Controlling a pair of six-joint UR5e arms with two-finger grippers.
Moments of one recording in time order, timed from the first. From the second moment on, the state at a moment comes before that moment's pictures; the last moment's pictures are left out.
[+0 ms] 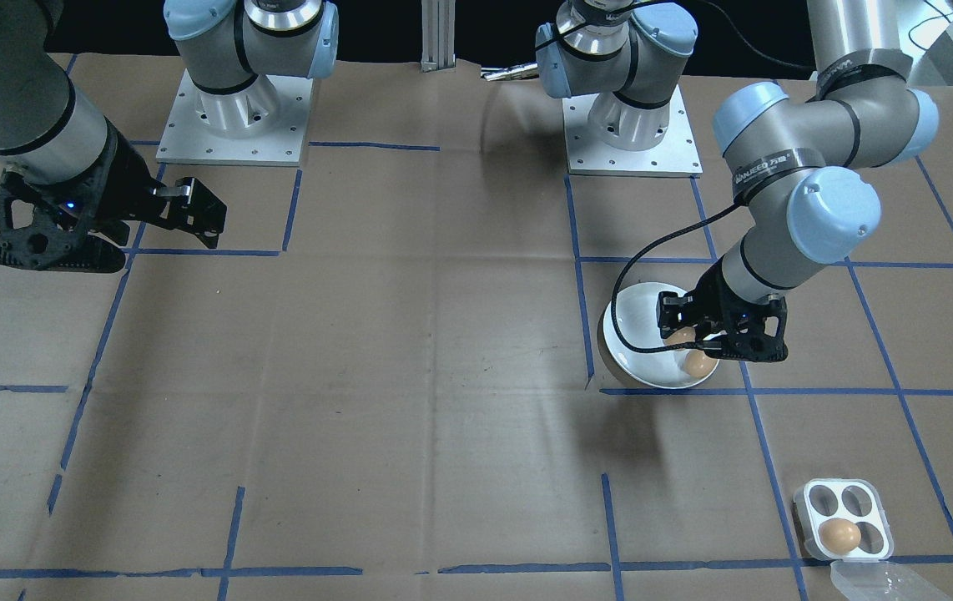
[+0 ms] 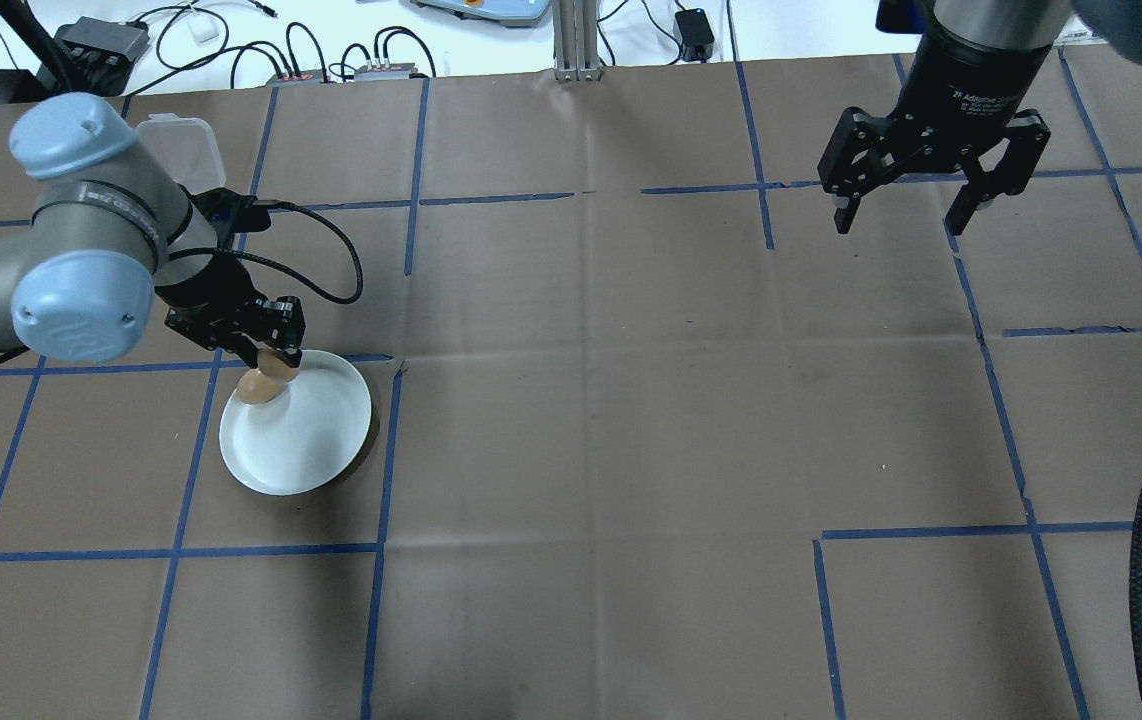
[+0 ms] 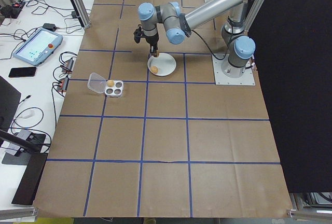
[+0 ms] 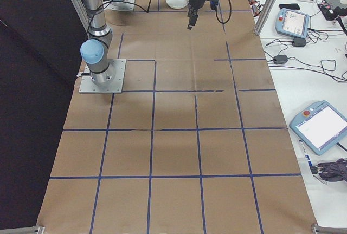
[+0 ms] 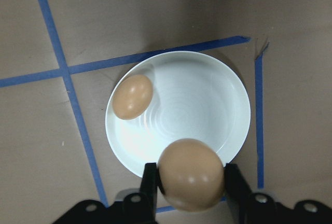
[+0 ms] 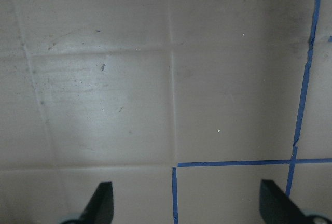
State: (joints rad) left arm -1.35 -1.79 -1.94 -1.10 1.53 0.27; right arm 1.51 -1.42 1.43 -1.38 -1.54 -0.02
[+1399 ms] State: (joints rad) left arm -1.35 -1.77 -1.84 -1.06 1.55 0.25; right arm 1.51 -1.43 1.43 -1.38 -1.54 -0.02
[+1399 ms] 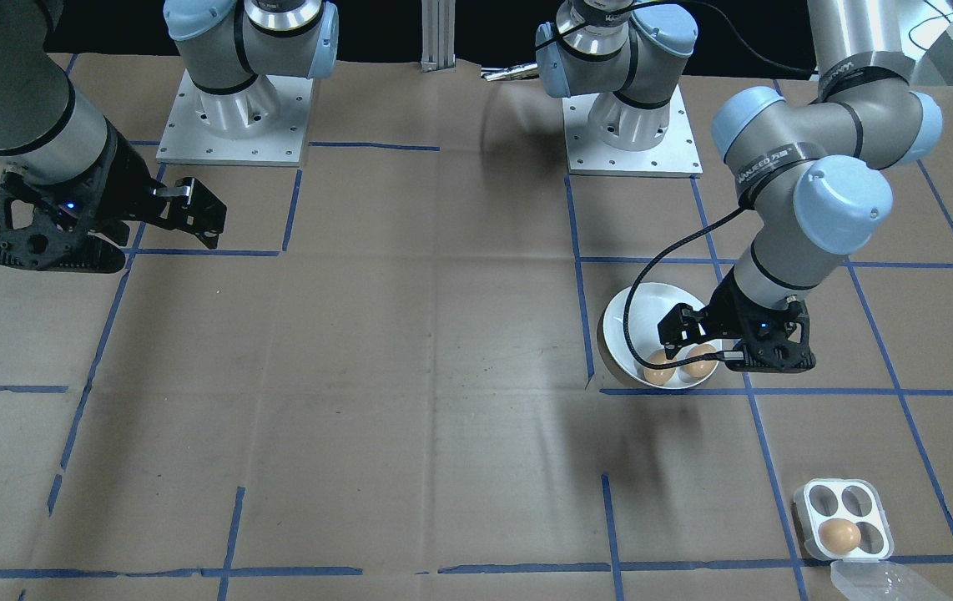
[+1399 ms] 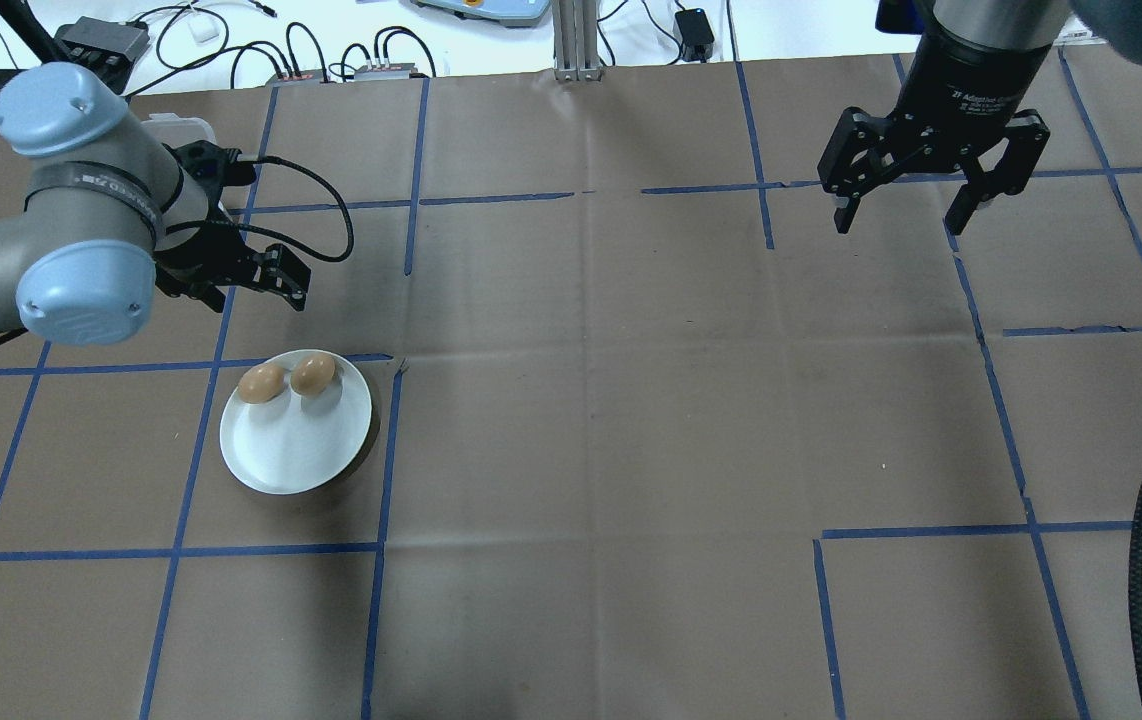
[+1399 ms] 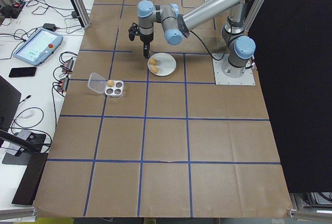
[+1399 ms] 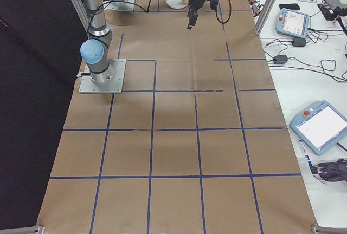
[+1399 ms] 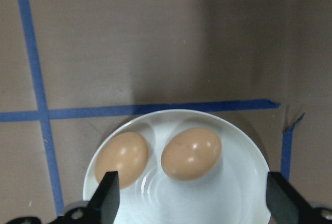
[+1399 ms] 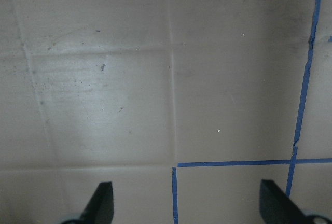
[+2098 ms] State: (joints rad) left arm -1.26 -1.95 -1.43 -1.19 1.54 0.25; right arm 1.51 -1.42 1.43 -1.38 -1.54 -0.02
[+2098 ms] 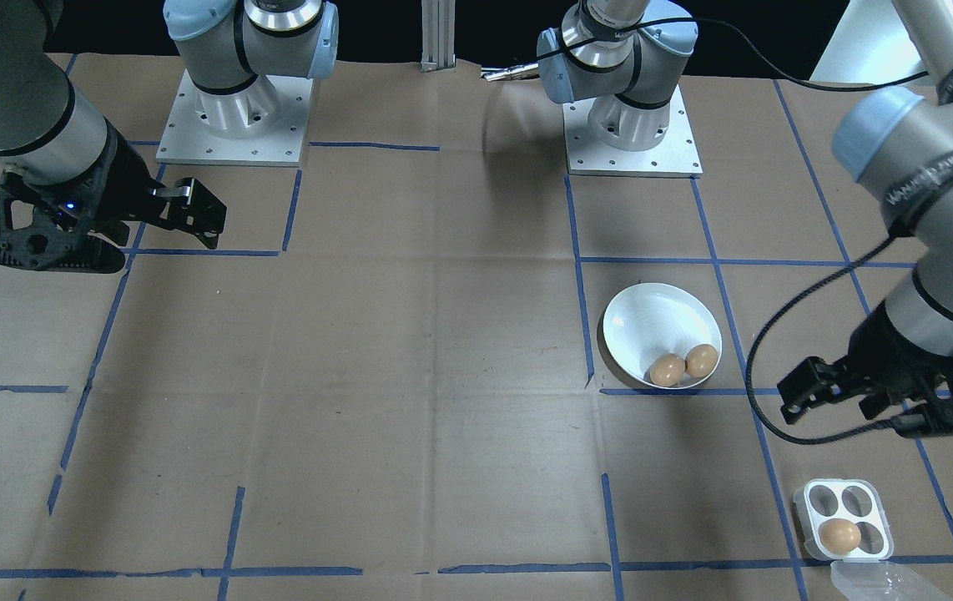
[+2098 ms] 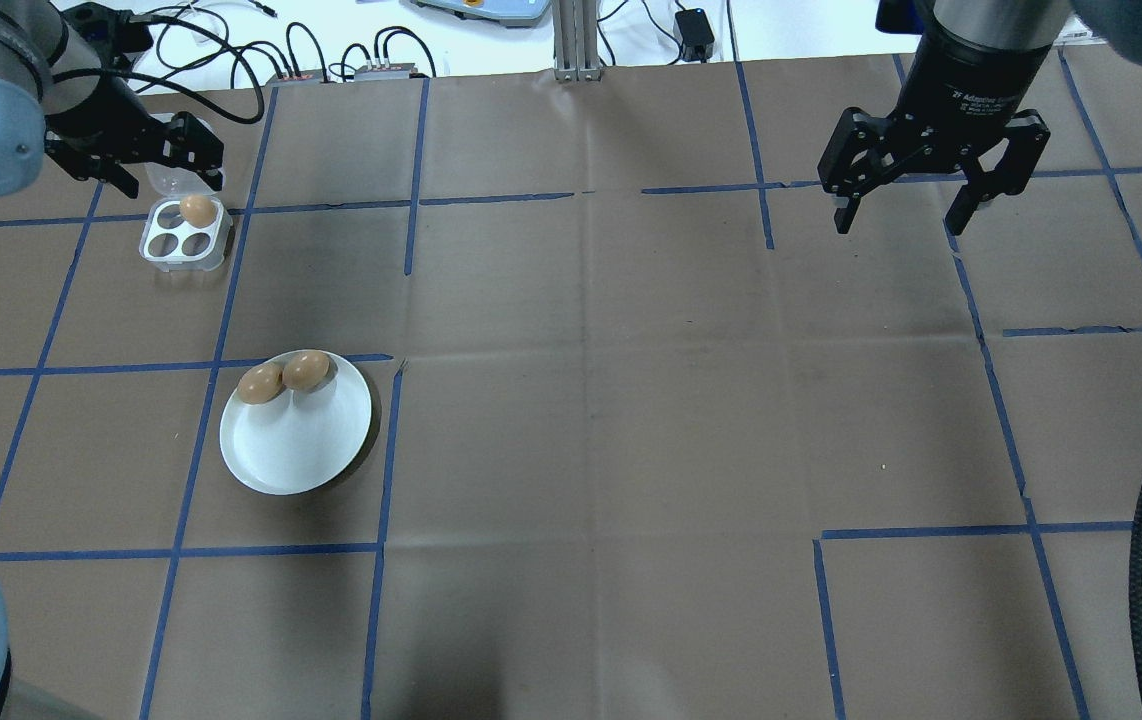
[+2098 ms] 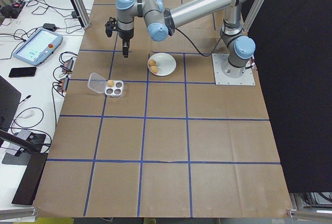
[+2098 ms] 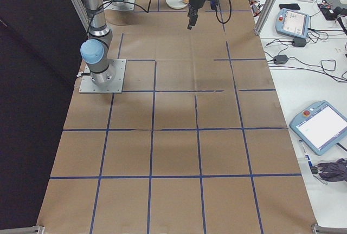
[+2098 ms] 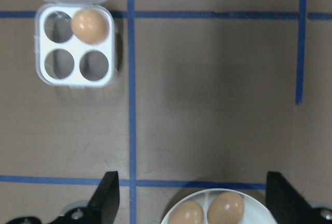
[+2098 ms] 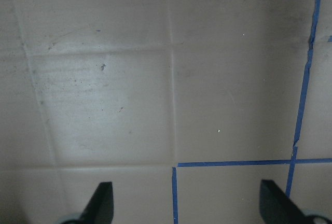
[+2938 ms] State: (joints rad) left arm -1.19 -2.37 -0.99 -1.32 1.54 0.44; right arm 1.51 -1.43 1.43 -1.38 -1.54 -0.02
